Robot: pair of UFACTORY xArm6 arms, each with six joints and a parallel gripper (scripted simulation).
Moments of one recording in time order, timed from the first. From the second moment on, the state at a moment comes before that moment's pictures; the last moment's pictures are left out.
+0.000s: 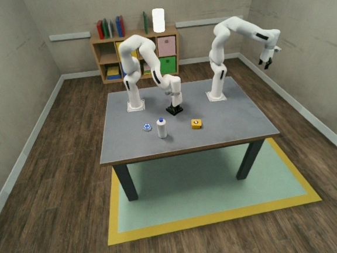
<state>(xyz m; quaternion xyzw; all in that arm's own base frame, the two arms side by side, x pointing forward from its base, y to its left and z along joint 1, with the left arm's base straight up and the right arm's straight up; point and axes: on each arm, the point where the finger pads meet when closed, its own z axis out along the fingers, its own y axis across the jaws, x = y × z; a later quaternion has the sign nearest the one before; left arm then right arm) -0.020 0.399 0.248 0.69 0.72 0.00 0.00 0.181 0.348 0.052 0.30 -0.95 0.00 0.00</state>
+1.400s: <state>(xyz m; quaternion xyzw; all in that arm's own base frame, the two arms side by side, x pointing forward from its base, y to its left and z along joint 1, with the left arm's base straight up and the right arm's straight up) -0.020 0.399 0.248 0.69 0.72 0.00 0.00 0.181 0.348 0.088 0.21 -0.98 0.00 0.00</state>
